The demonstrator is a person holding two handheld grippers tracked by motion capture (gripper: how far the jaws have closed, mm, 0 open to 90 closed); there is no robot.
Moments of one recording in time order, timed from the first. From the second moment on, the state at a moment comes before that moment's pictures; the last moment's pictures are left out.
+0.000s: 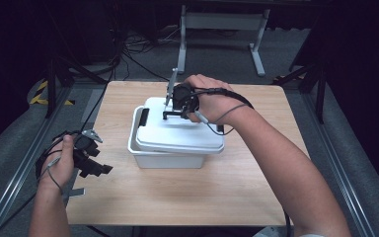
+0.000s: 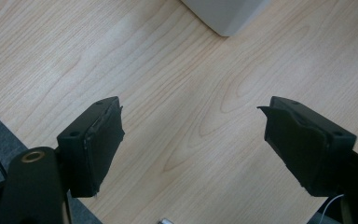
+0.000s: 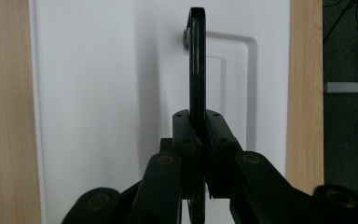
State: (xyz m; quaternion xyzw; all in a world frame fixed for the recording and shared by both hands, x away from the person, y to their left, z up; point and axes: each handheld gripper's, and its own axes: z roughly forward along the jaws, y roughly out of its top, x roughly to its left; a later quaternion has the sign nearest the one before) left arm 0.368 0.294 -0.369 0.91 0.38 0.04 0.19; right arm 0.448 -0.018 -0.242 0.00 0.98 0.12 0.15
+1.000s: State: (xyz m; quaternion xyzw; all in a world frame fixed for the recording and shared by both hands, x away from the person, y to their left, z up) left arm 0.370 0.295 -0.370 0.91 0.37 0.04 0.19; right arm 0.459 0.013 -0.272 -0.02 0.98 0.12 0.15
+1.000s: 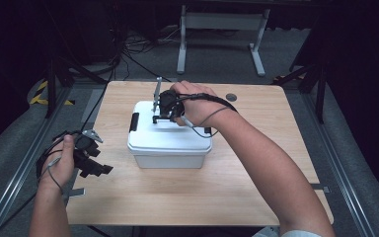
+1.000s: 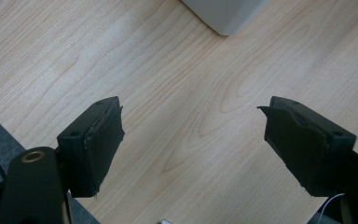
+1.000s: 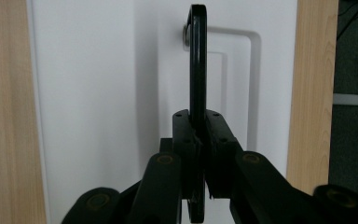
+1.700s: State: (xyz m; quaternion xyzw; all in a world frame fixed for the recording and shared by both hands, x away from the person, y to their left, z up) left arm 0.369 0.295 -0.371 0.91 0.38 0.04 0.19; right arm 0.460 0.012 -0.263 -0.01 0.98 0.10 0.15
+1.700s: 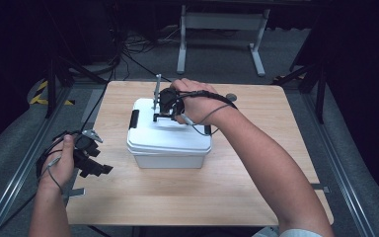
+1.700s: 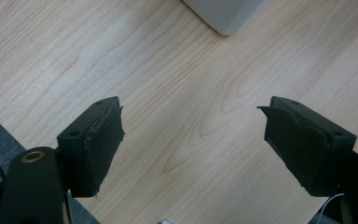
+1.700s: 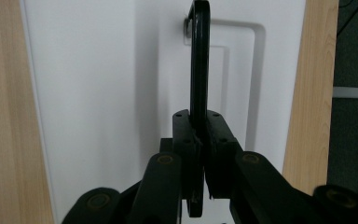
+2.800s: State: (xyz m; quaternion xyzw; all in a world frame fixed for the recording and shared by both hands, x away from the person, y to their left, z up) left arm 0.371 0.295 -0.372 0.91 0.38 0.03 0.19; right arm 0.462 0.025 -0.267 -0.02 0.99 0.09 0.14
